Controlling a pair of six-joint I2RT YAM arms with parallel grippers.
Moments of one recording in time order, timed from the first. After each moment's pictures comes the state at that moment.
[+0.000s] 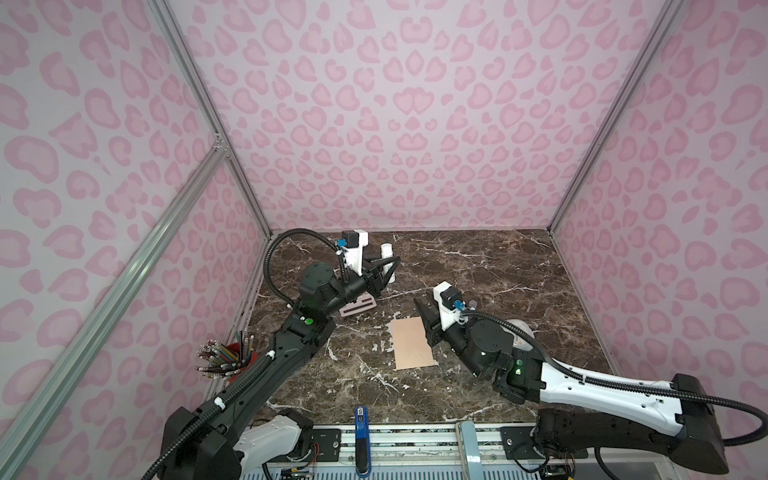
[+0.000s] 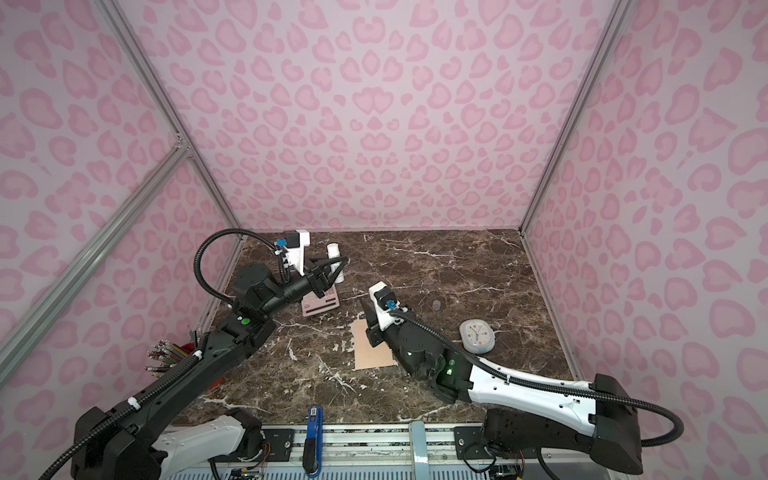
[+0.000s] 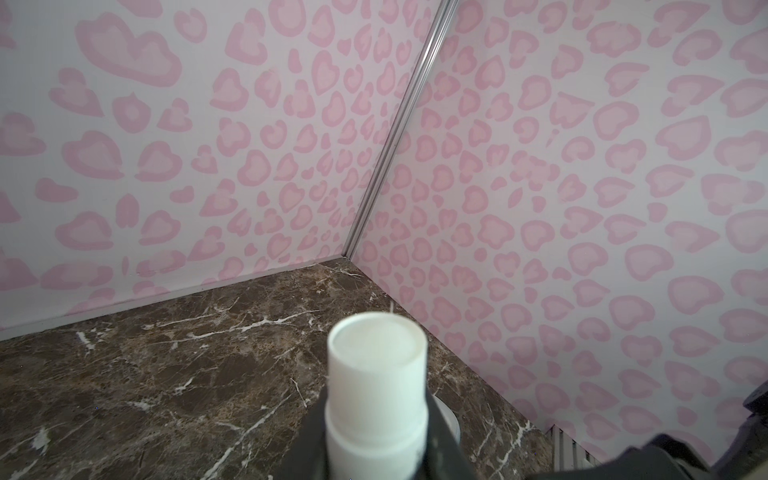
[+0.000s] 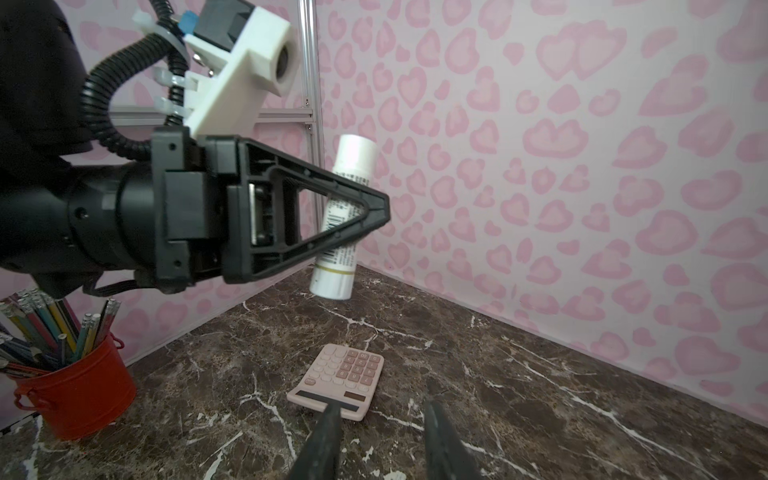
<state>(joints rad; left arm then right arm) -0.47 1.16 0.88 0.35 0.49 -0.46 1.11 1.09 0.76 0.28 0.48 0.05</state>
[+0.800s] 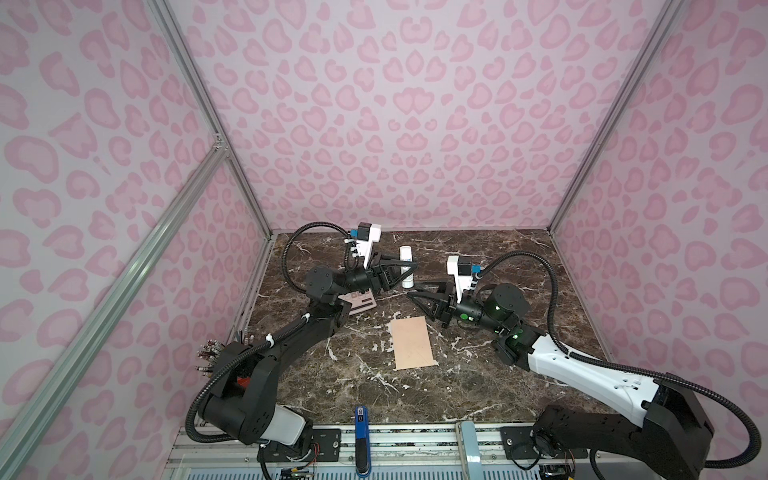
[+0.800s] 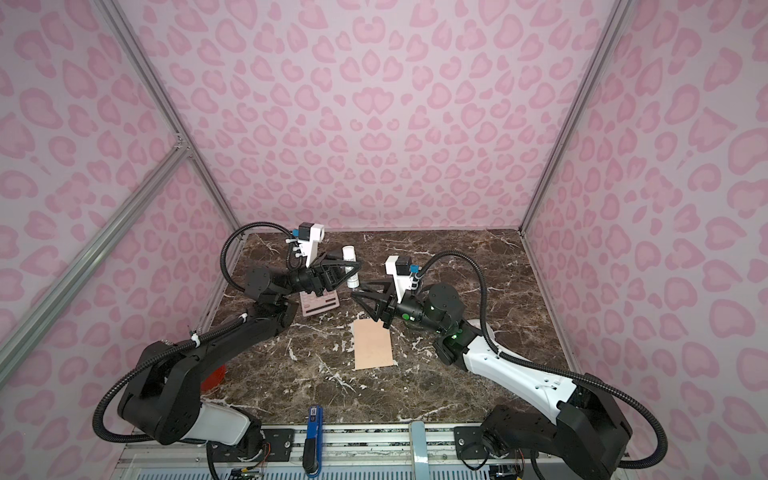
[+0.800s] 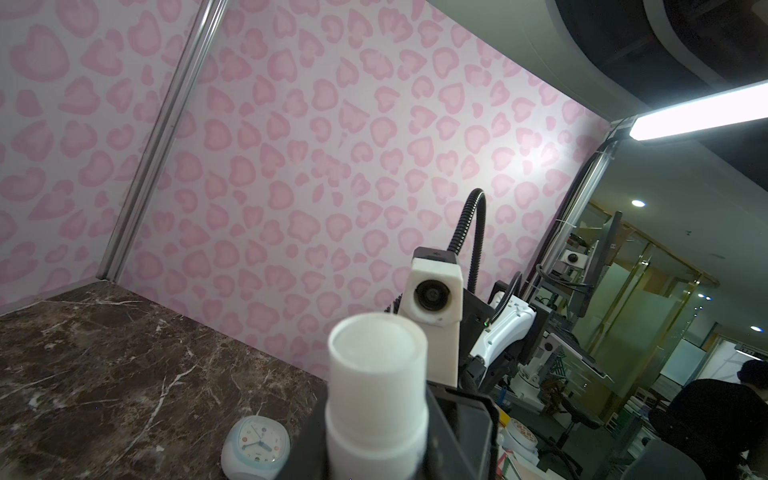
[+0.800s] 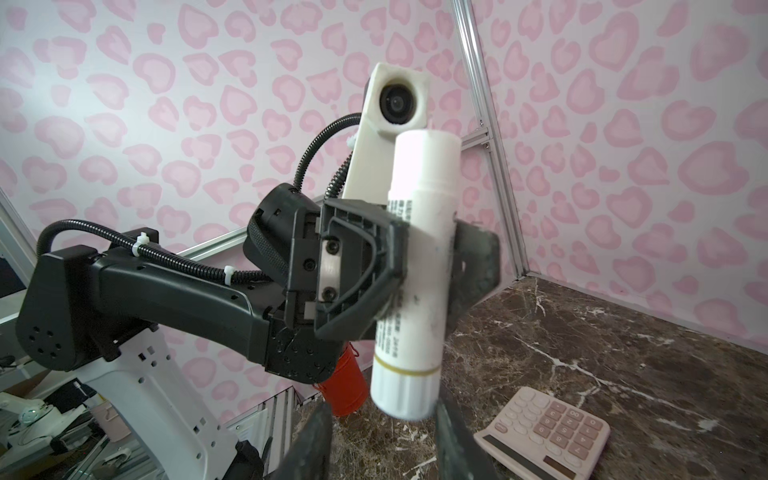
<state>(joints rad) -0.44 1.48 0.89 1.23 1.01 -1.05 0.74 1.22 0.76 0.62 -0.50 0.44</state>
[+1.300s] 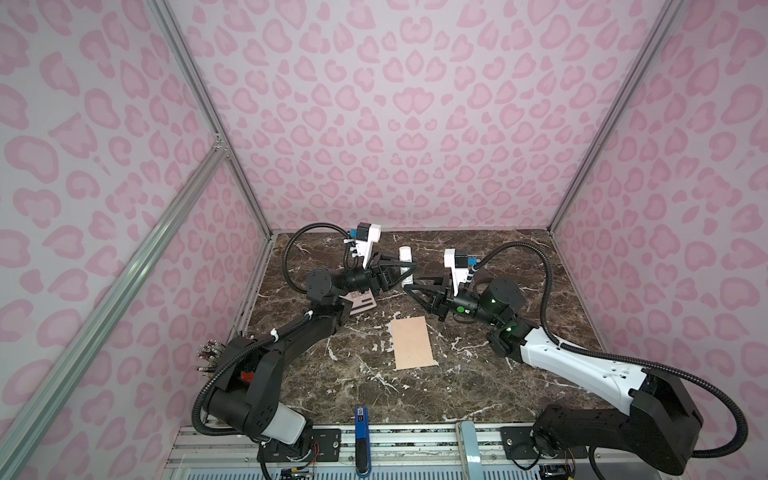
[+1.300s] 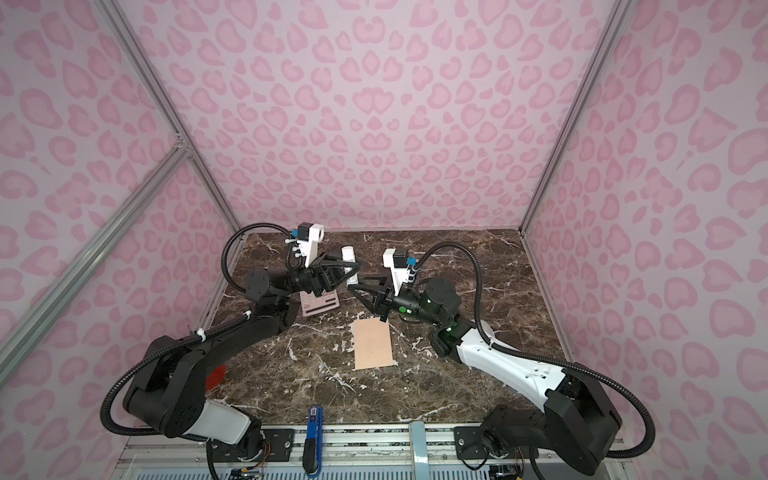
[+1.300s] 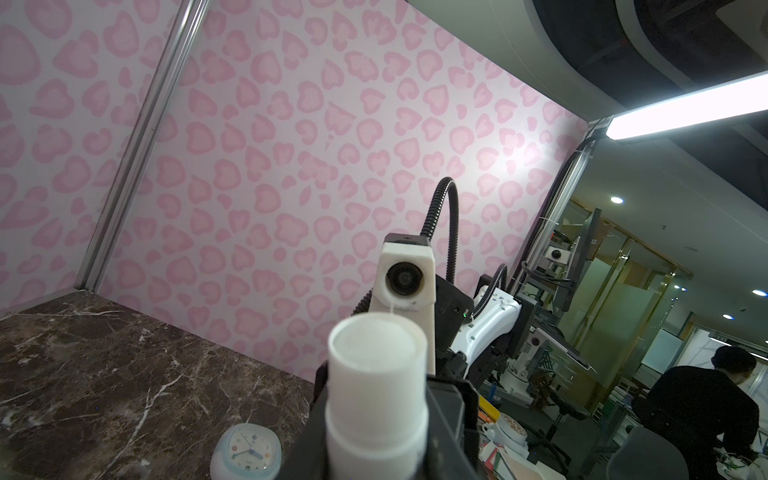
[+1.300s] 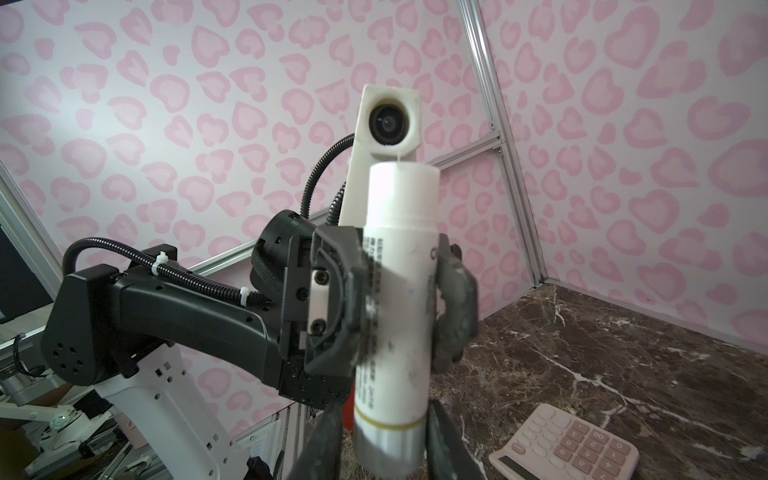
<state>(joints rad) -0.44 1.51 0.89 1.32 1.03 -1.10 0.73 1.29 0.81 0.67 -0.54 0.49</state>
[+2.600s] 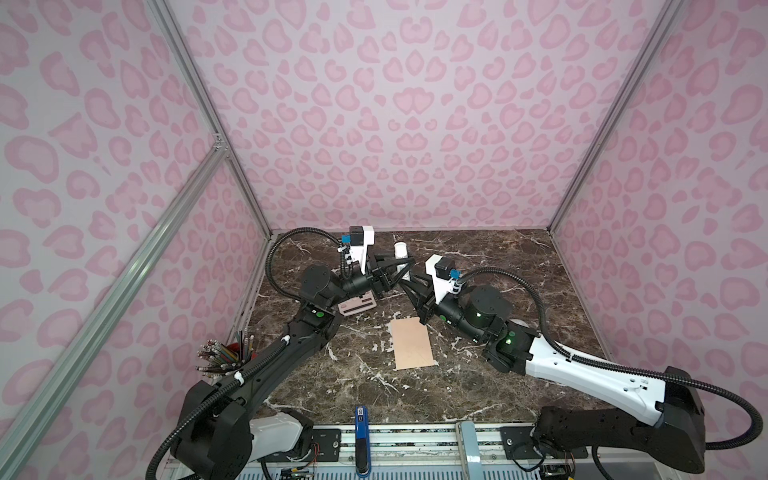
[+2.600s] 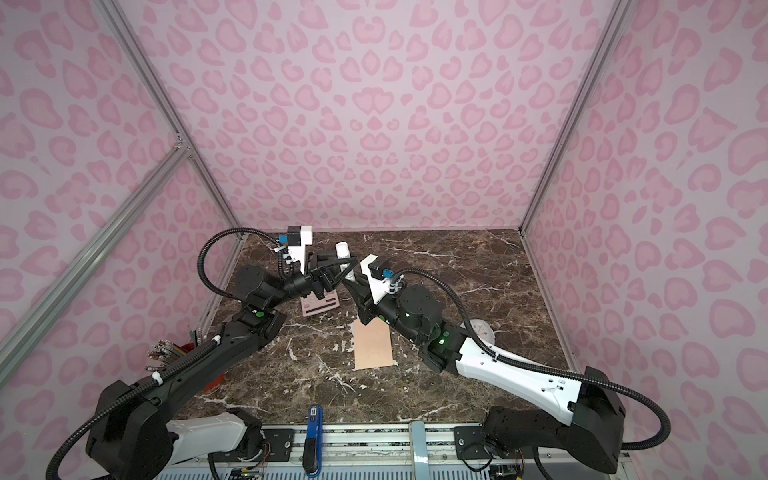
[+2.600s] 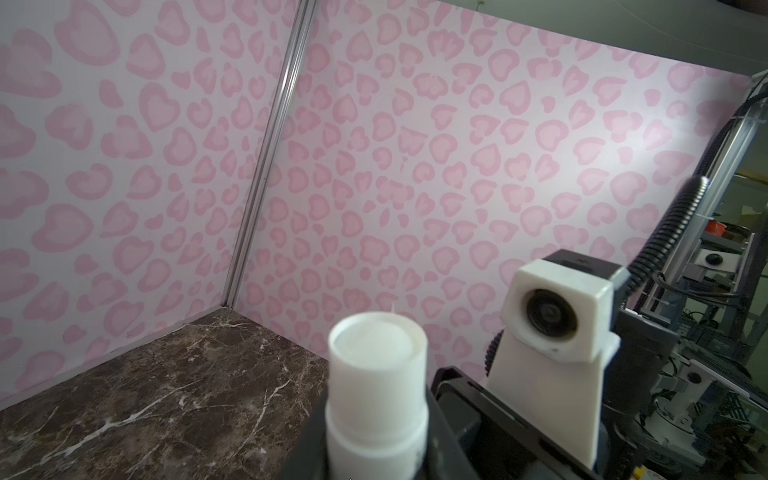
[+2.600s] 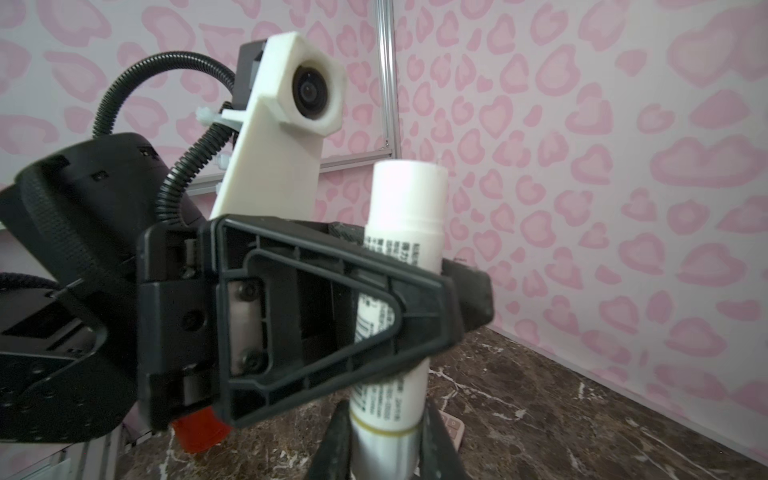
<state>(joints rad) -0.49 1.26 0.86 0.77 0.75 -0.62 1.01 1.23 0.94 0.34 0.15 0.07</state>
